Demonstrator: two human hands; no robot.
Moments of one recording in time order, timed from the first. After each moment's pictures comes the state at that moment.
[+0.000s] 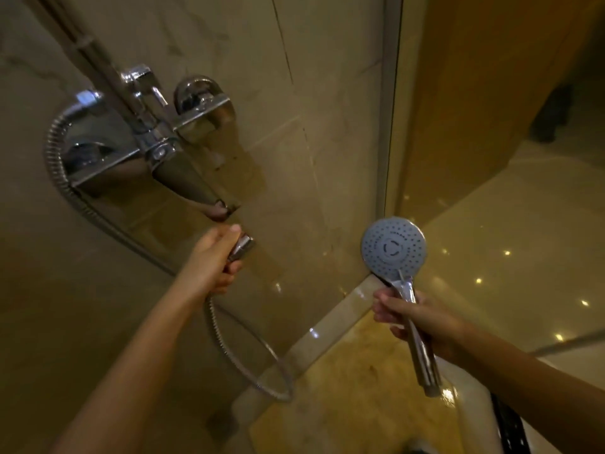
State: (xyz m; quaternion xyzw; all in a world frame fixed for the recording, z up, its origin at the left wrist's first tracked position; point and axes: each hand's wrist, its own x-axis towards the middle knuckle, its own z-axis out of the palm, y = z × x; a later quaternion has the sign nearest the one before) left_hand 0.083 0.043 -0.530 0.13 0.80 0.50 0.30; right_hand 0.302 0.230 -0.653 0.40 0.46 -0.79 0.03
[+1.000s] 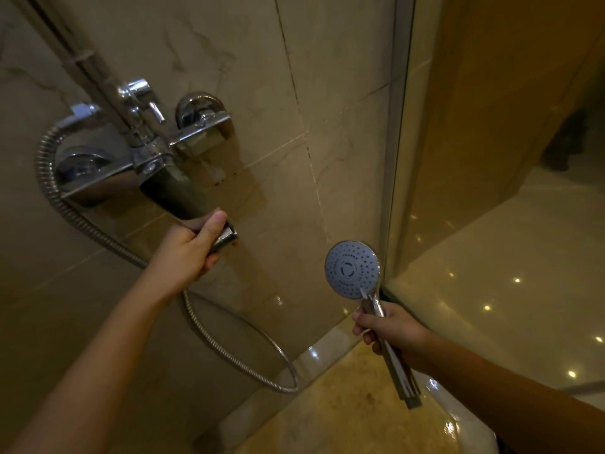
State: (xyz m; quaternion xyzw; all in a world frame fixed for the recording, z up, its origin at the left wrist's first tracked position) left_hand 0.064 0.054 -0.511 0.23 0.85 0.45 0.16; right_hand 0.256 0.238 -0.675 0.37 0.54 -0.76 0.06
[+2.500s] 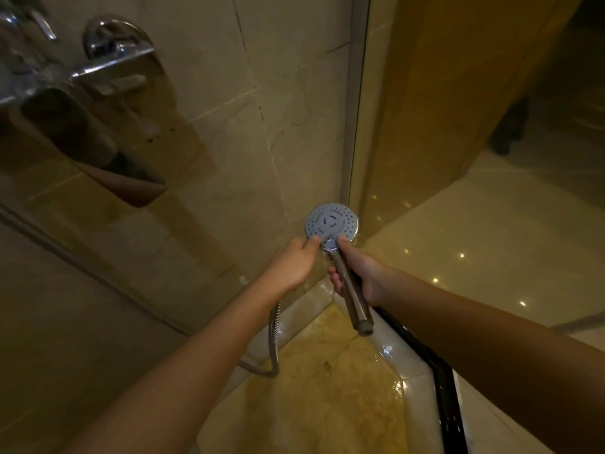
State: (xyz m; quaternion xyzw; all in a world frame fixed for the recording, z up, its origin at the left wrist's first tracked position) left_hand 0.160 0.183 -0.637 0.18 0.84 0.36 0.37; right_hand 0.240 0.283 -0.676 0.46 0.37 -0.80 0.07
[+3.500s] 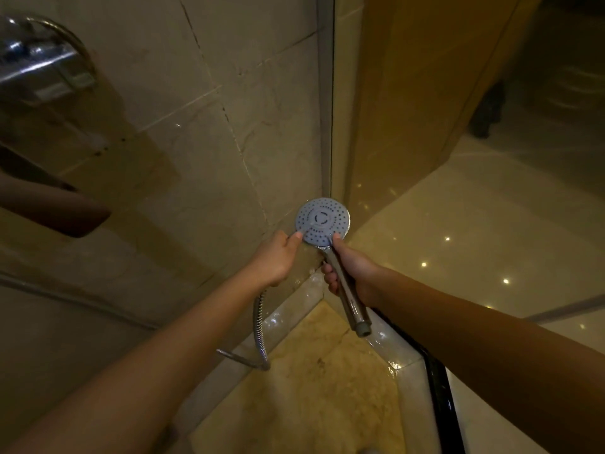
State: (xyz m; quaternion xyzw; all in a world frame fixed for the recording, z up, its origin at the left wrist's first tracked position) left_hand 0.137 0.209 -0.646 0.25 0.85 0.28 0.37; right_hand 0.246 0.307 -0.688 0.44 0.38 -0.81 0.04
